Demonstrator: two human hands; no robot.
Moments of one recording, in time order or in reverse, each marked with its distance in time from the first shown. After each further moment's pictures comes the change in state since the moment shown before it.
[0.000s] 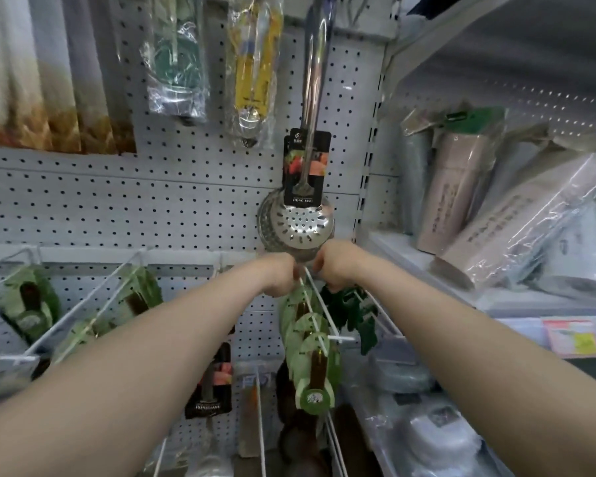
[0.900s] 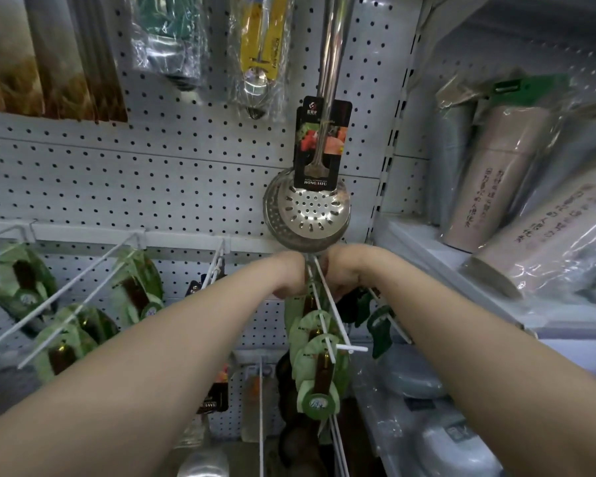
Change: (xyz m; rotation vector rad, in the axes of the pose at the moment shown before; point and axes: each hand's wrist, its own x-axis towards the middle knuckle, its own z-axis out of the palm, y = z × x) left_hand 0.038 -0.004 0.025 -0.064 -0.045 -0.068; right_hand 0.046 0.011 0.021 0.335 -0.330 0.049
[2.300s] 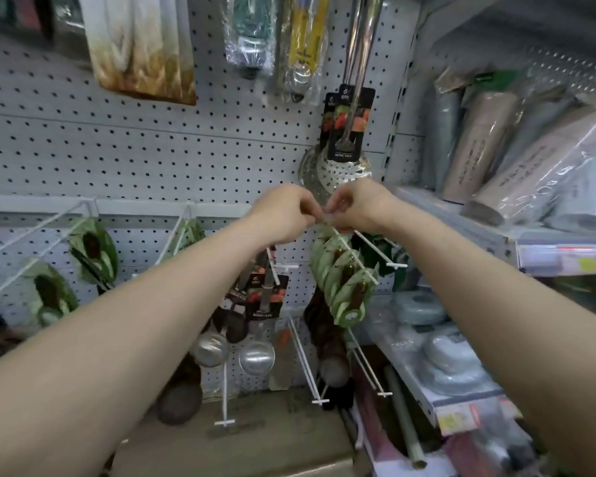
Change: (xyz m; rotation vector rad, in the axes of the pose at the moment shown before) left_hand -0.153 -0.059 -0.040 -0.413 0.384 0.196; right_hand -0.120 -0.083 0.042 0.153 0.536 -0.104
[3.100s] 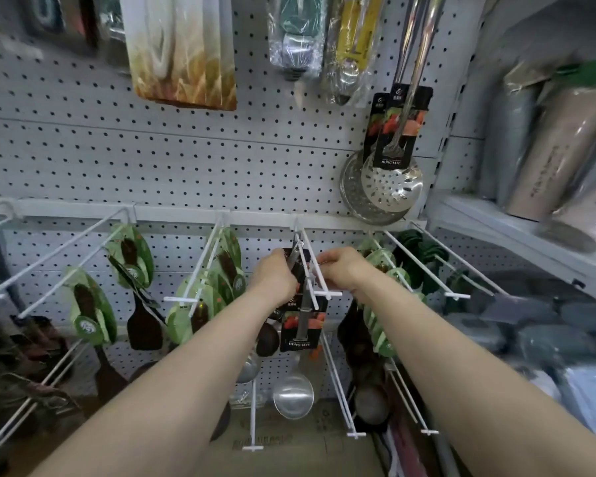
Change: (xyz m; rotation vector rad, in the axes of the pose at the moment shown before) left_hand 0.006 -0.101 0.048 -0.008 0.035 -0.481; right_hand 0.062 0.014 0.131 0.491 -0.175 0.193
